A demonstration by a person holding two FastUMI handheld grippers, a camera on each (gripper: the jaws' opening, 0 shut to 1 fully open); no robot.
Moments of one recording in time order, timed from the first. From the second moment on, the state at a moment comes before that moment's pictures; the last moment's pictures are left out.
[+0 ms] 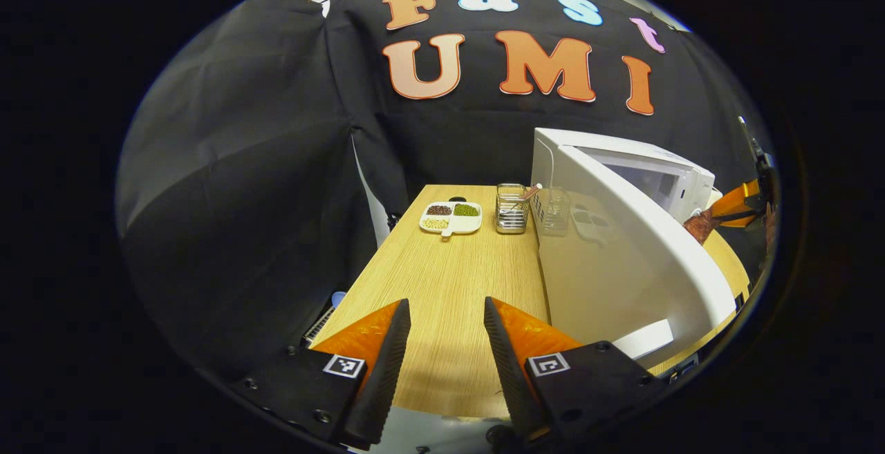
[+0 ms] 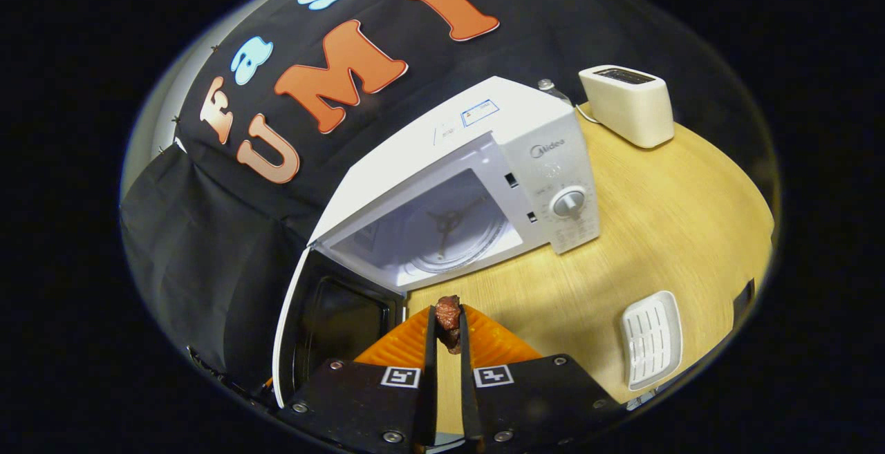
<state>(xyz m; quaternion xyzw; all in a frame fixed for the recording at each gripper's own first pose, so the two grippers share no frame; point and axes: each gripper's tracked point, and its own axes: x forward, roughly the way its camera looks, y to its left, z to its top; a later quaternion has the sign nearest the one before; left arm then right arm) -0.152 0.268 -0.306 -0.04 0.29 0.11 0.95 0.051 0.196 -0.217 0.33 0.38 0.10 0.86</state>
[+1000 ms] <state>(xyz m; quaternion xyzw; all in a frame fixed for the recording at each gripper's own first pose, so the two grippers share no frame) -0.115 0.276 -0.303 -0.04 0.32 0.06 0.95 0.202 0.230 -0.278 0.52 0.25 -0.05 0.81</state>
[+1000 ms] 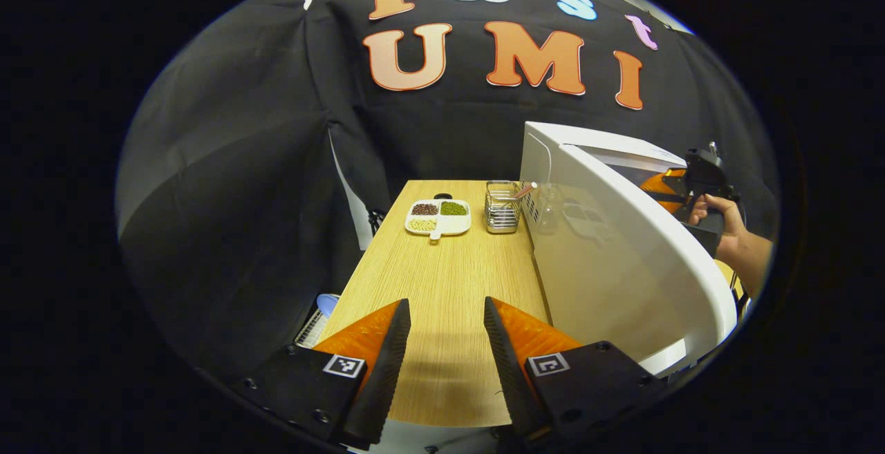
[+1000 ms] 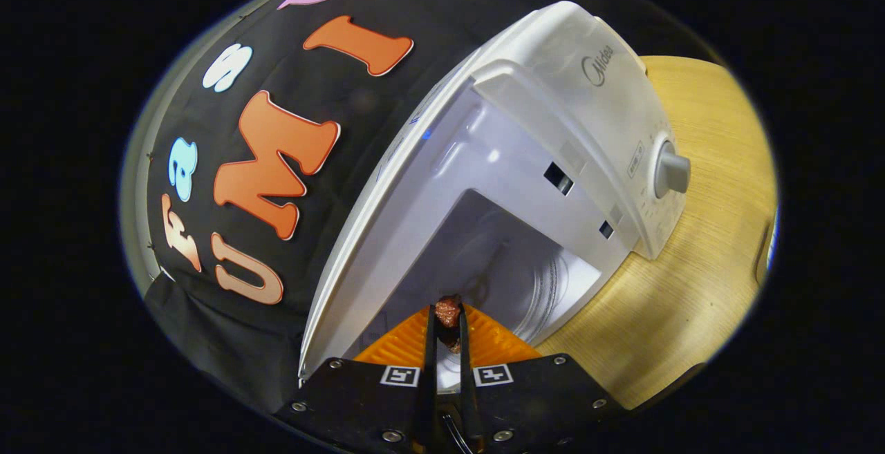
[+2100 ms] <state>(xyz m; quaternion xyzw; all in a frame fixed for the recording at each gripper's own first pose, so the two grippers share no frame) -0.114 0.221 -0.301 -0.04 0.32 0.03 0.95 0.177 0.218 -0.320 0.27 0.29 0.02 0.92</state>
